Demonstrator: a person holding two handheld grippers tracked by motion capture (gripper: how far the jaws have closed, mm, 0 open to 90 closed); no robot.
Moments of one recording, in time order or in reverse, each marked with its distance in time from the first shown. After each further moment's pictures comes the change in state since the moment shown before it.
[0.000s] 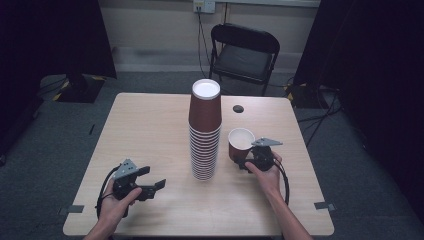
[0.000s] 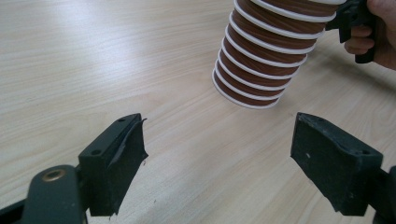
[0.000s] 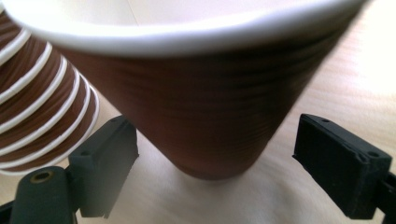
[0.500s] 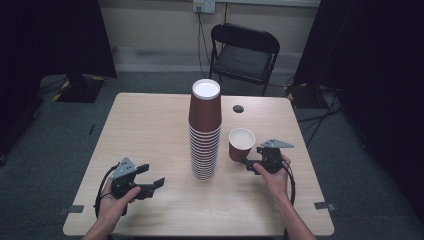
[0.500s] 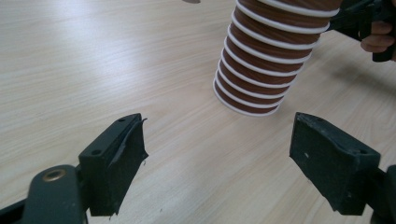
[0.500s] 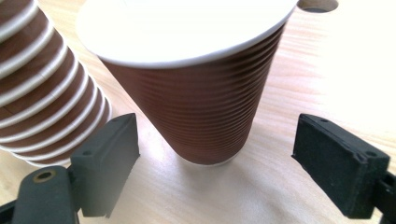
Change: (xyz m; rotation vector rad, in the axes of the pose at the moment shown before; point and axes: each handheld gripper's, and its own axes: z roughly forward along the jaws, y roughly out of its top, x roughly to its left) left arm 0.001 0.004 -0.003 -0.032 0.002 0.029; right arm -0.004 0.001 -0.033 -0.051 0.002 0.037
